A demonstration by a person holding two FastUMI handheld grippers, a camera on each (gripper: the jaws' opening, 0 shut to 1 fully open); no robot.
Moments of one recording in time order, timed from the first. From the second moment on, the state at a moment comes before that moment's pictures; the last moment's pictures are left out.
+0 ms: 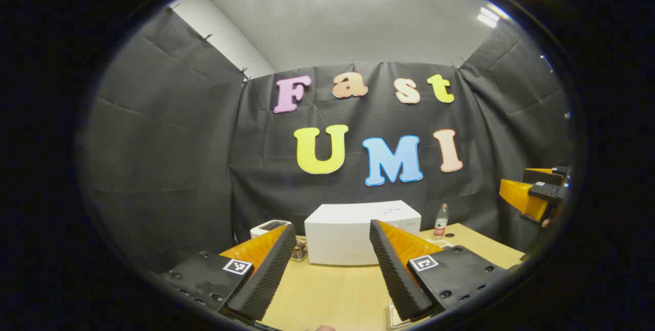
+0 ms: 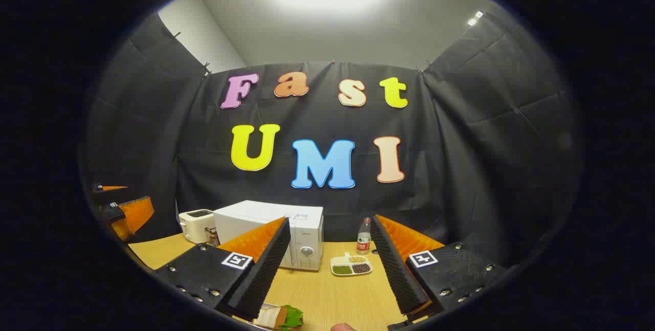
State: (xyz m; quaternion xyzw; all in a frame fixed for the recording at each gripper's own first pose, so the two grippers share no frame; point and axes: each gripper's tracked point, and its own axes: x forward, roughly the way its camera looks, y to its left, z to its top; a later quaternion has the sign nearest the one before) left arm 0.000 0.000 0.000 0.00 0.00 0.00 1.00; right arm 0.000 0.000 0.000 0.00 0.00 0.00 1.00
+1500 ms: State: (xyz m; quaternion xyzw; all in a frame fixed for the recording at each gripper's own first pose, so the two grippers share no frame) left arm 0.049 -0.067 0.000 0.01 -0.02 -0.01 1.00; right arm 0.001 -0.031 -0.006 0.00 -0.01 0.03 1.00
